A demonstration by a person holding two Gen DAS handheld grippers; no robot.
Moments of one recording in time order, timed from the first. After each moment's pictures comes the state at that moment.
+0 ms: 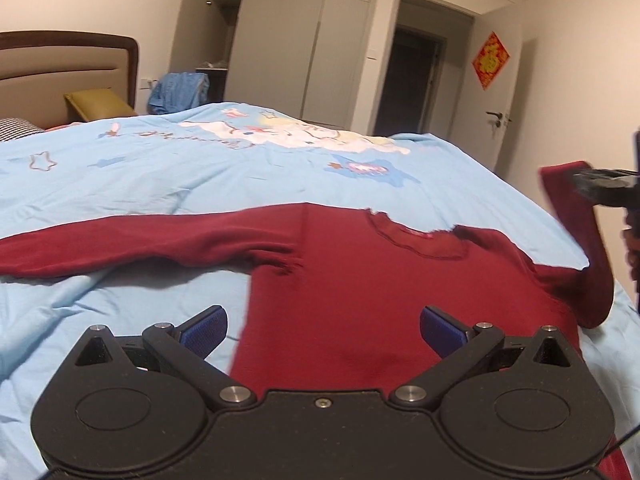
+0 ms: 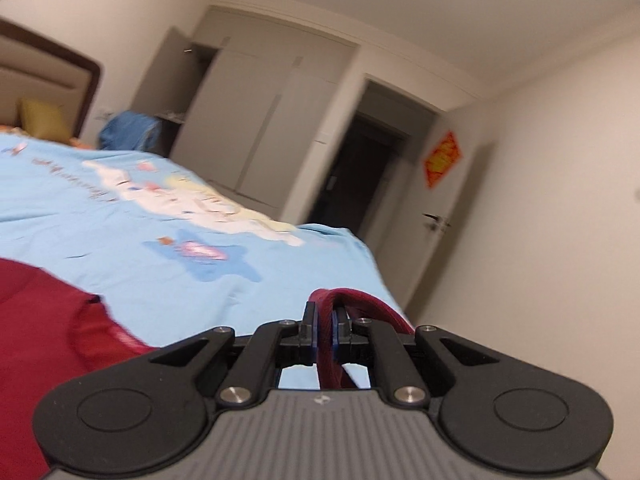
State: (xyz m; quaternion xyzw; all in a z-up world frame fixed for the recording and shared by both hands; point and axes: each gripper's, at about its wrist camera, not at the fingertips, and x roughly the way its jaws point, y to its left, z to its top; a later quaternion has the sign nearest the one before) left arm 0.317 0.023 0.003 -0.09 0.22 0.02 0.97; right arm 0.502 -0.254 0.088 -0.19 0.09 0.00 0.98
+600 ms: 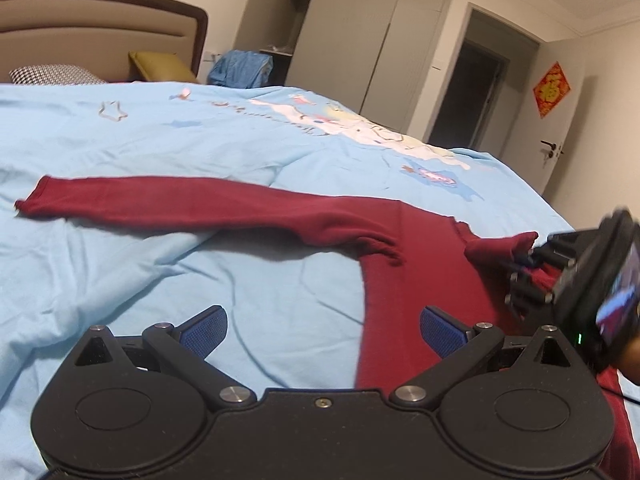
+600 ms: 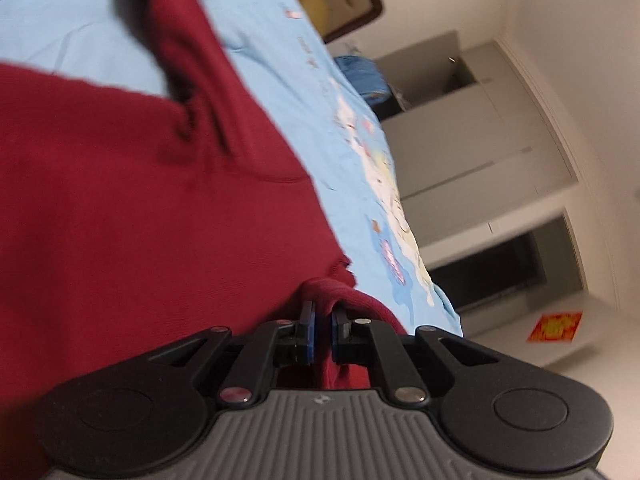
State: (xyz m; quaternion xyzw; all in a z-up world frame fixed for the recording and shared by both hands) left arm 0.294 0.104 -0.020 -0.16 0.23 0.09 0.95; right arm 0.429 -0.025 -0.043 -0.56 0.10 0.16 0.81
